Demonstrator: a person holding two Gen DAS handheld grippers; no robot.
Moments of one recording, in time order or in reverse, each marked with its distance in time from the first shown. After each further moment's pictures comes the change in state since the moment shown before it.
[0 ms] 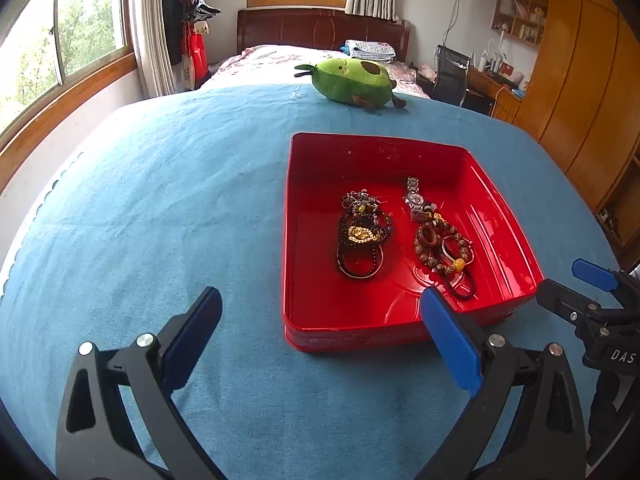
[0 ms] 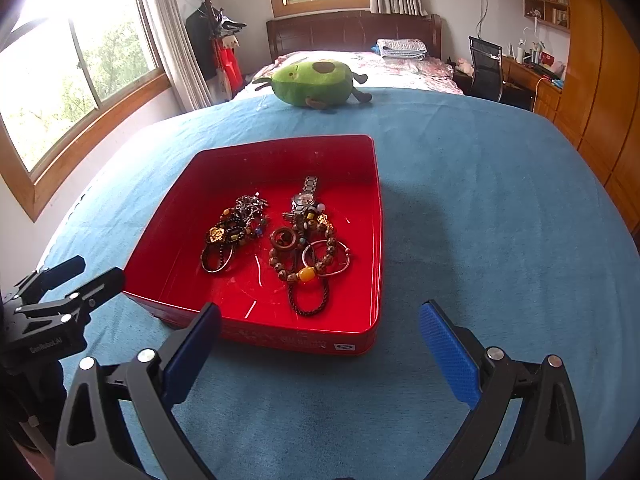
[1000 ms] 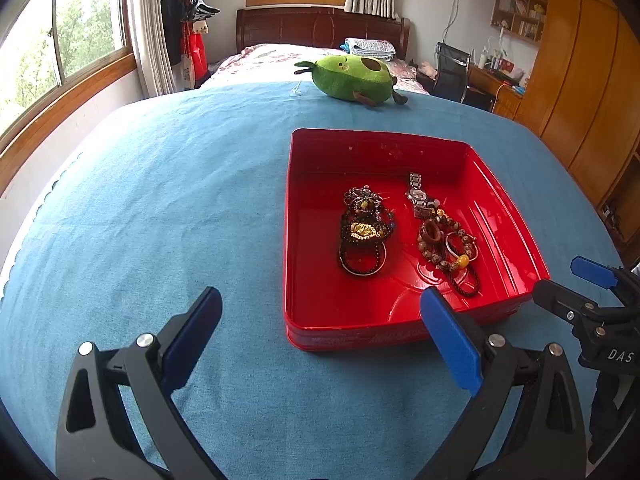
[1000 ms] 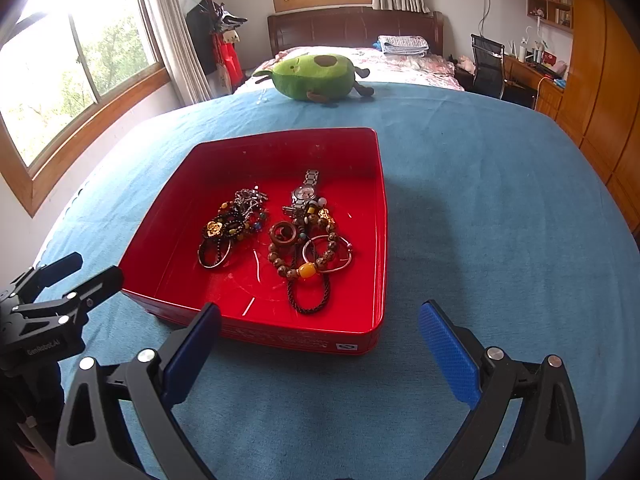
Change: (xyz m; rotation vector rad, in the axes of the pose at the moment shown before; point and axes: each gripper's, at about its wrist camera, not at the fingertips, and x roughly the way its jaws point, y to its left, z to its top) left arm 0.005 0.001 -0.002 0.008 0.005 0.004; right arm 0.009 0.002 -0.002 -0.006 0.014 -0.002
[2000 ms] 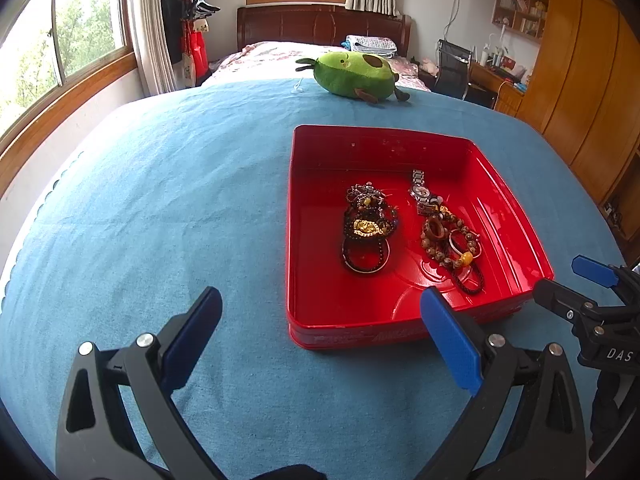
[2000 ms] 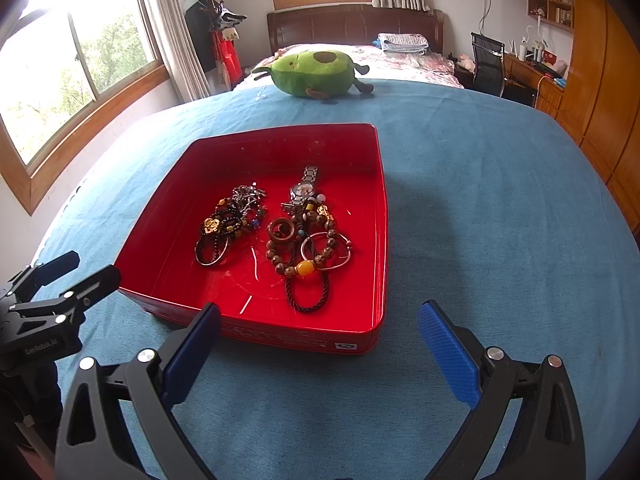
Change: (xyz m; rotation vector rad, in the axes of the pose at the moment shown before) left arm 0.004 0.002 -0.002 0.003 0.010 0.006; right arm 0.002 0.000 -0.001 -0.001 0.005 -0.002
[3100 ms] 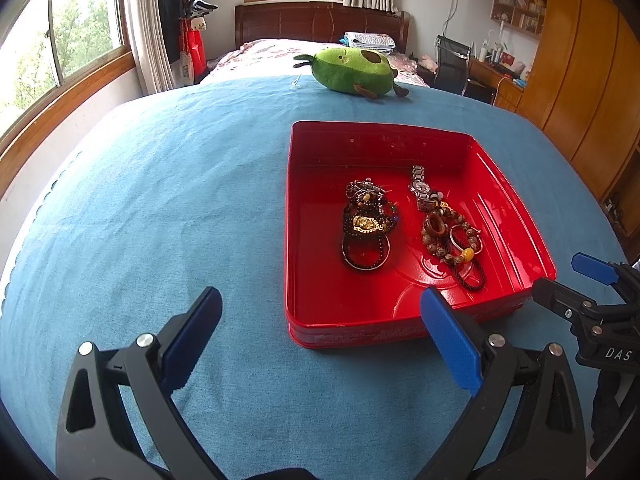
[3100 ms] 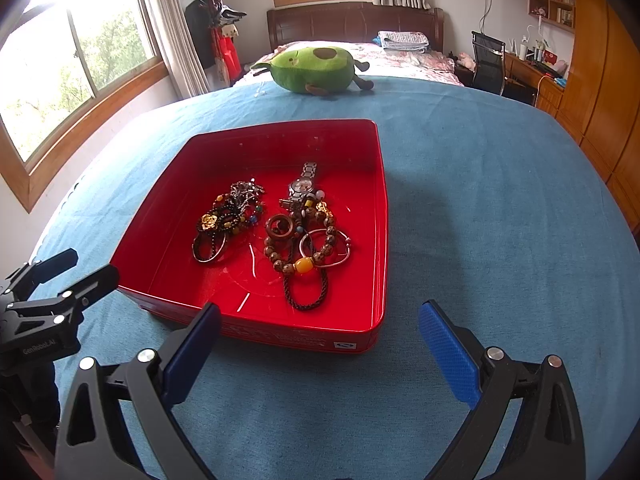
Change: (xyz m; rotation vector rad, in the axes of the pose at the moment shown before) left arm 0.001 -0.001 0.000 0.009 0.010 0.001; right arm 0.004 -0.002 -0.002 -0.003 0.010 -0.005
